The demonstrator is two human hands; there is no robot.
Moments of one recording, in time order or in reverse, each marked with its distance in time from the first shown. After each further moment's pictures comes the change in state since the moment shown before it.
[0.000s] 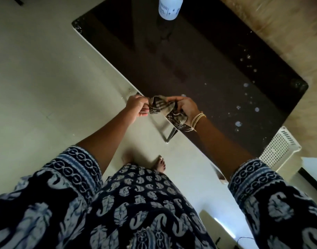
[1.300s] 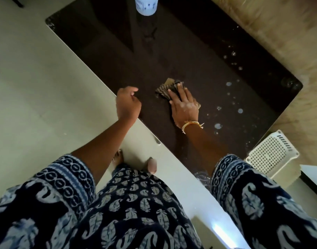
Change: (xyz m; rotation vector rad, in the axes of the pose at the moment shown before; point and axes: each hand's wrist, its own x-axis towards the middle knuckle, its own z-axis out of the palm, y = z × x) left_hand -0.003 -0.018 0.100 0.508 0.534 0.544; right_hand 0.037 0.042 -0.135 -1.521 0.491 -0.681
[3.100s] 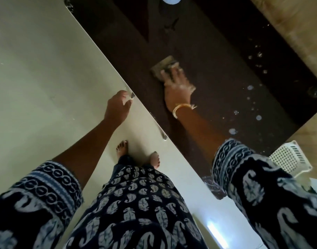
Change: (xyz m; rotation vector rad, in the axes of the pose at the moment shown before) left_hand 0.013 -0.080 -0.050 0.214 -0.219 0.006; right_hand 0.065 -0.080 0.013 0.067 -0.040 -0.071
